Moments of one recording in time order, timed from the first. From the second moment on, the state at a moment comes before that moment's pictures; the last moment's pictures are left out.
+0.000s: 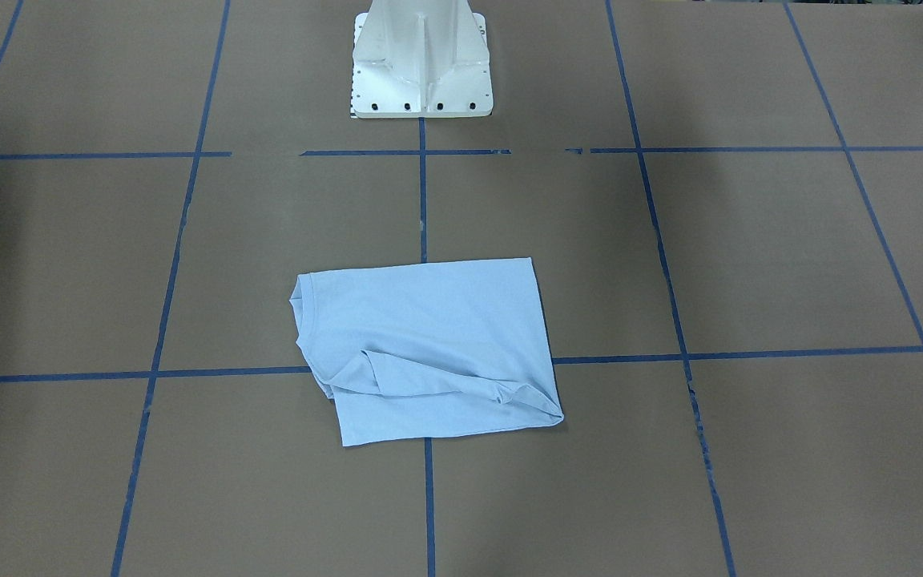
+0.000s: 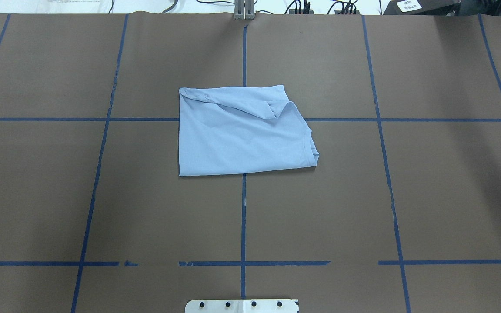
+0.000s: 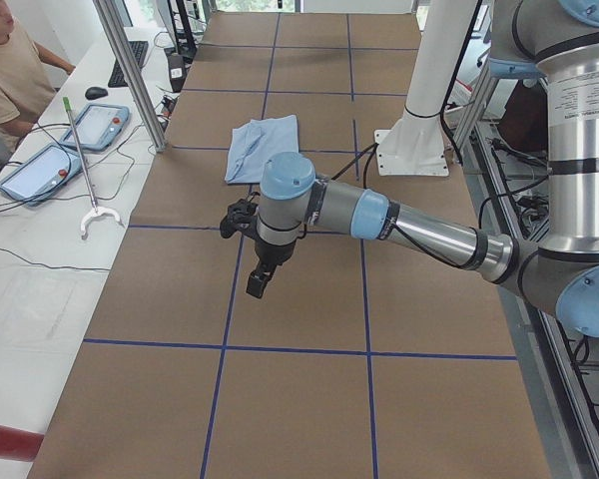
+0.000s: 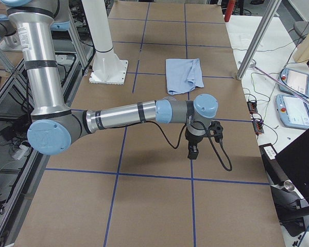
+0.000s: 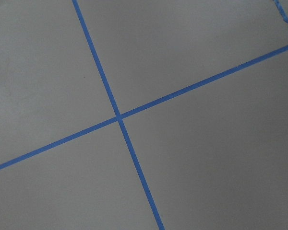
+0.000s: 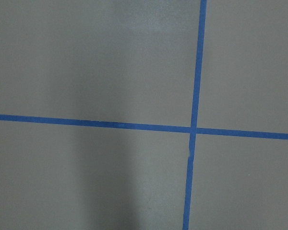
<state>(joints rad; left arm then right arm) -1.58 -1.45 -2.01 -1.51 -2.31 0.23 1.52 -1.43 1.65 -1.77 2.35 0.00</state>
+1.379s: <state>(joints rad) -1.51 -1.57 -1.77 -1.48 -2.34 0.23 1.48 -1.44 1.64 -1.77 2.34 0.00</state>
